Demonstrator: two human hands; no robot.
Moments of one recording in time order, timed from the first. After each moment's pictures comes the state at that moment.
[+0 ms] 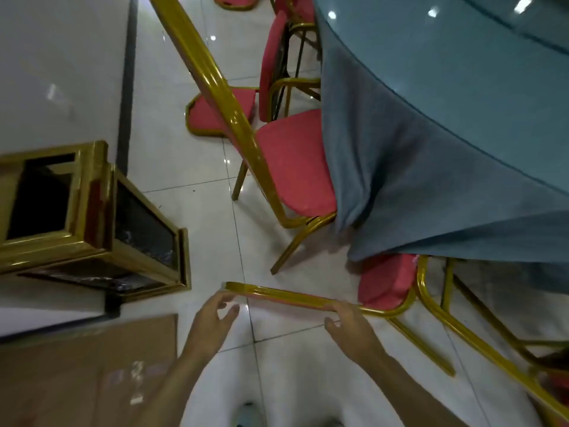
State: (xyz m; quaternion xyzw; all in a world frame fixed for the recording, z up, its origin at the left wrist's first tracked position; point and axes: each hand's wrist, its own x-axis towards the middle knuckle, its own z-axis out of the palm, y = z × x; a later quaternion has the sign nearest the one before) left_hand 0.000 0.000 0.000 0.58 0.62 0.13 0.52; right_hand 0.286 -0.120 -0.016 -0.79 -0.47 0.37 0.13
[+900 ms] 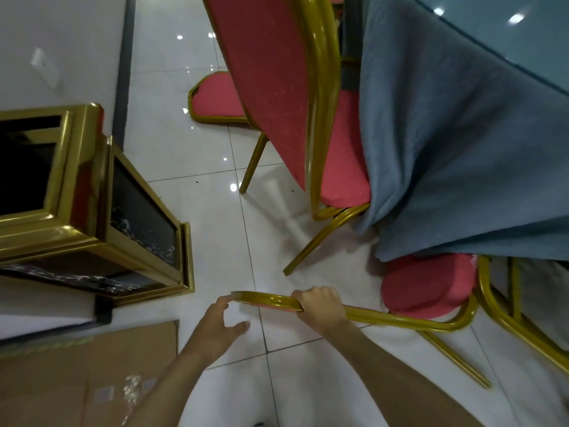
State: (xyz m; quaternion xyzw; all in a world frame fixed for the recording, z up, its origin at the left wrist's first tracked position) left_hand -0.051 0.042 -0.075 0.57 0.60 -0.01 0.56; right_hand 0.192 -0.004 -0.113 -0.69 -0.68 0.20 -0.15
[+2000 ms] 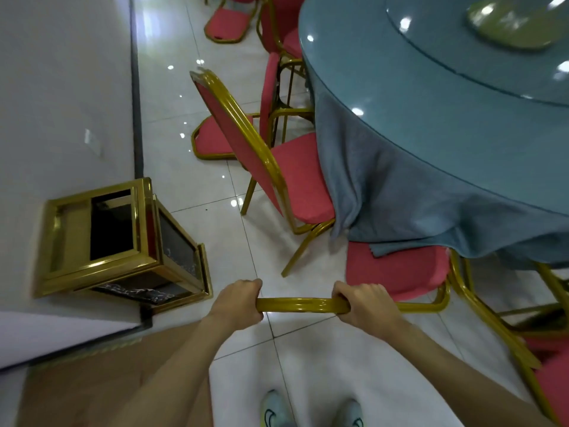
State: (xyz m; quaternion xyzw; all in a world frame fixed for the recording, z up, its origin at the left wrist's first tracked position) left_hand -0.011 0.035 0.147 0.87 0.40 -0.16 0.24; right_hand 0.257 -0.123 0.163 -0.72 -0.68 0.11 0.05
